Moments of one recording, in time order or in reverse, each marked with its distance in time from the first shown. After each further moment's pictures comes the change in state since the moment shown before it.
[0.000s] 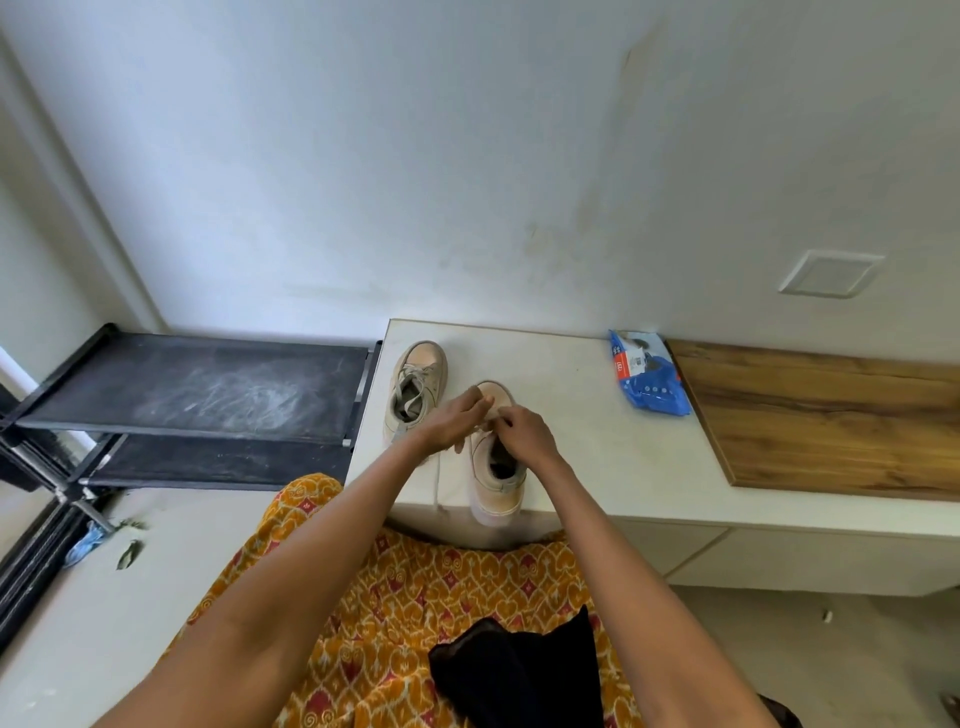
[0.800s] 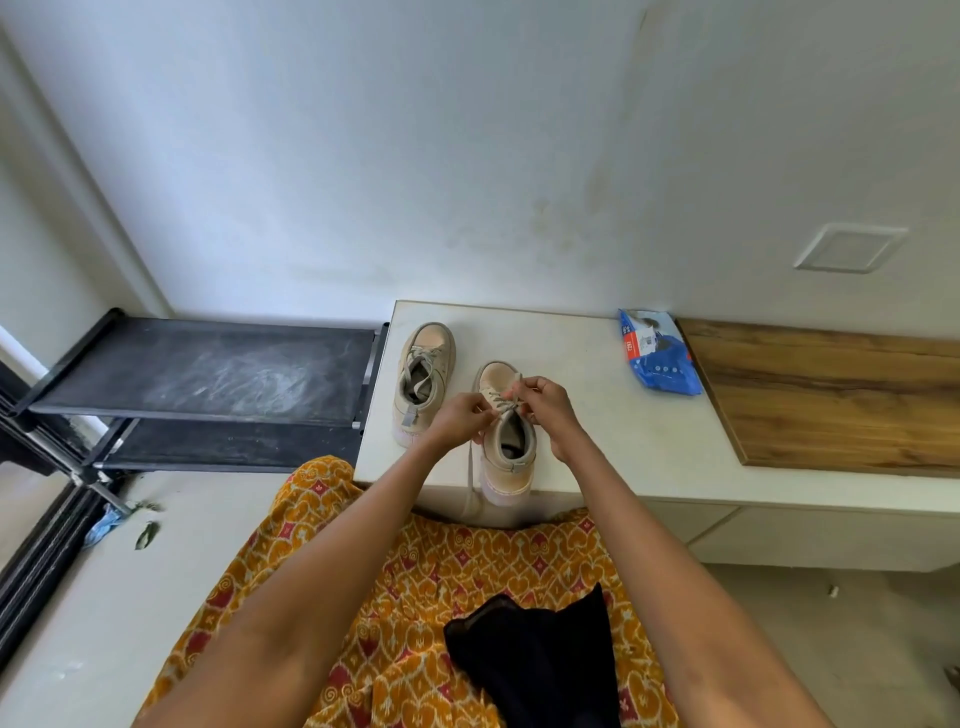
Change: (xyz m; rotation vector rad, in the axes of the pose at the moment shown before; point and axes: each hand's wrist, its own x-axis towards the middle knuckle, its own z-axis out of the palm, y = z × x) left_hand 0.001 -0.023 0.025 -0.175 0.071 -0.139; right_hand 0.003 0.012 -0.006 0.695 0.050 0.177
